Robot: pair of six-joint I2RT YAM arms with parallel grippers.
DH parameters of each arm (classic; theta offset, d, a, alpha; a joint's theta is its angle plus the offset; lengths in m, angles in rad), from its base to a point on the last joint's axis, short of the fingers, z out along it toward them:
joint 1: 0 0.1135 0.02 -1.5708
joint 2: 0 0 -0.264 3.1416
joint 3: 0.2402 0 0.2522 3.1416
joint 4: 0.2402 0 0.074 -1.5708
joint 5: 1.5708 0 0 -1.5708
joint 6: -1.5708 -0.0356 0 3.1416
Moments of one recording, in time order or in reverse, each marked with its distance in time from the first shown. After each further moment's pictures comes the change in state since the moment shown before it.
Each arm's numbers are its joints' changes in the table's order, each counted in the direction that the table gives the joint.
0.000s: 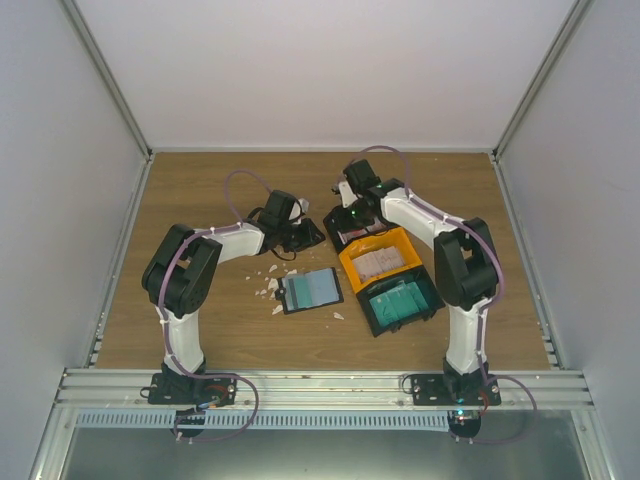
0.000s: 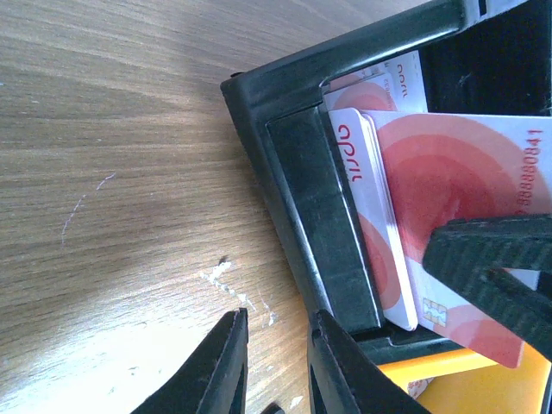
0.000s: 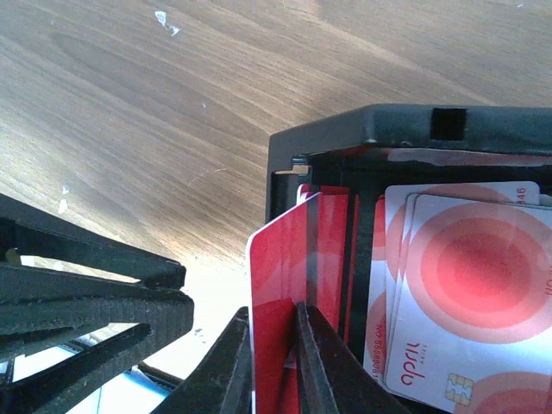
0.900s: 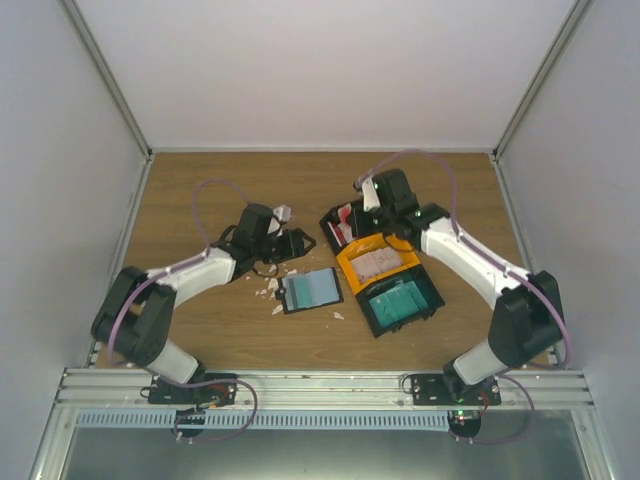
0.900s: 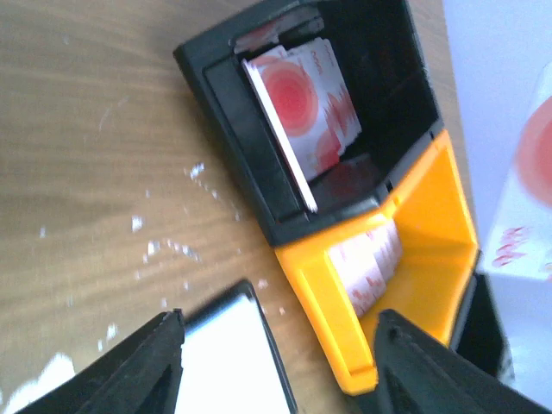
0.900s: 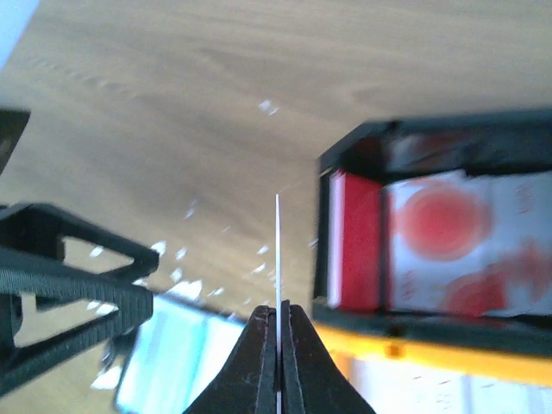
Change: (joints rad) left arm 0.000 -0.351 -0.266 -0.037 -0.049 -0.006; right arm 0.012 -0.449 -0.303 -0.172 0.057 -0.078
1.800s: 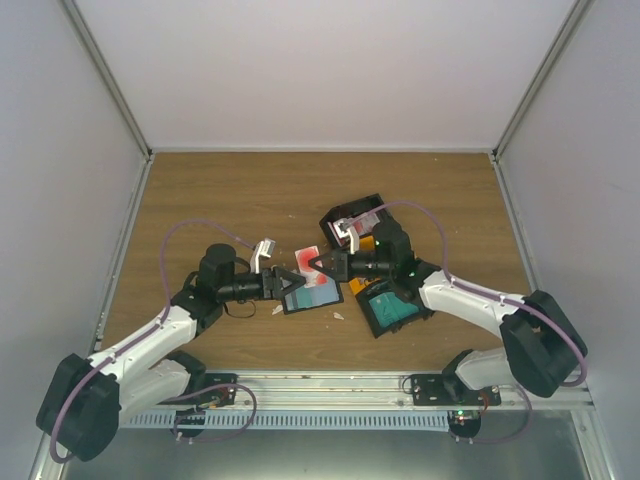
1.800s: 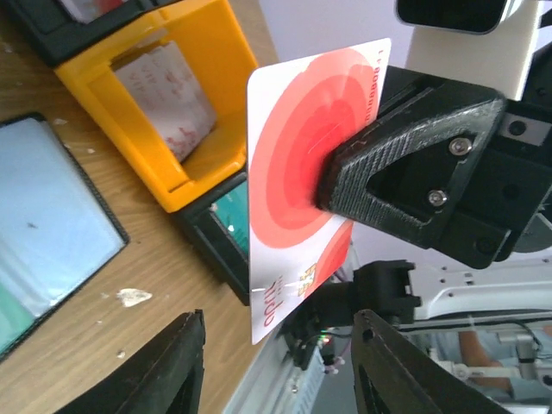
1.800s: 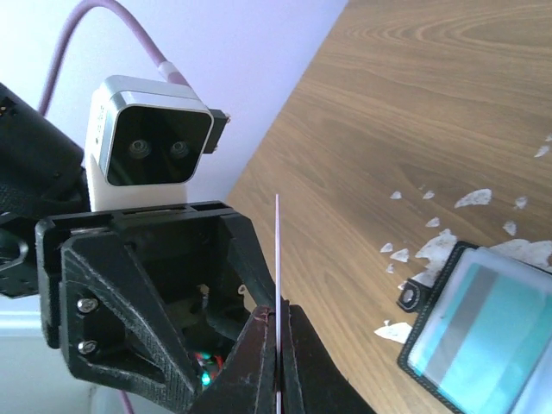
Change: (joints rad) left arm 0.000 -0.583 -0.436 -0.130 0.348 0.113; right arm 0.179 -0.198 -0.571 -0.807 -0.472 -0.428
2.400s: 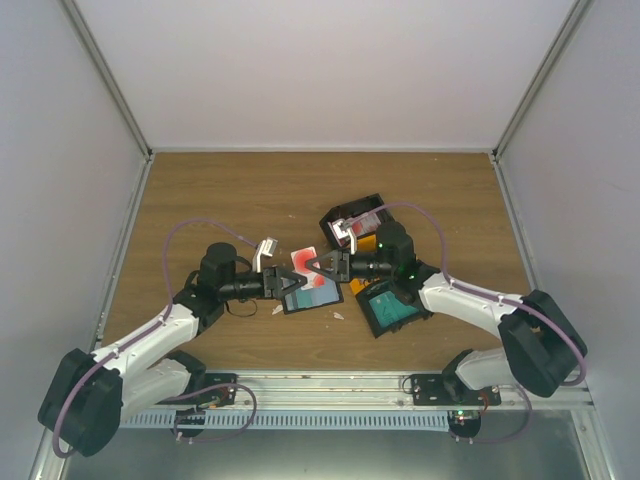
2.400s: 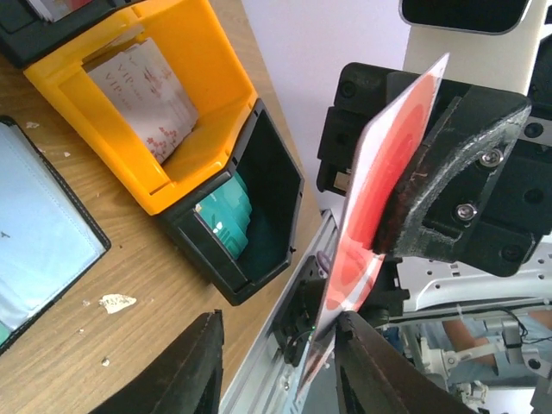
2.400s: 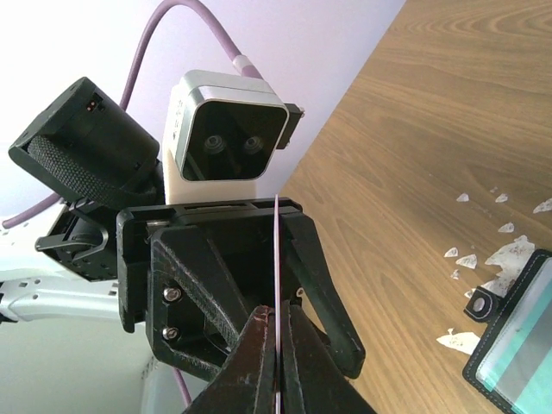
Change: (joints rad) left arm 0.000 0.029 -0.004 -0.072 0.048 0.009; right arm 0.005 -0.002 -0.033 -0.159 -0.103 -0.117
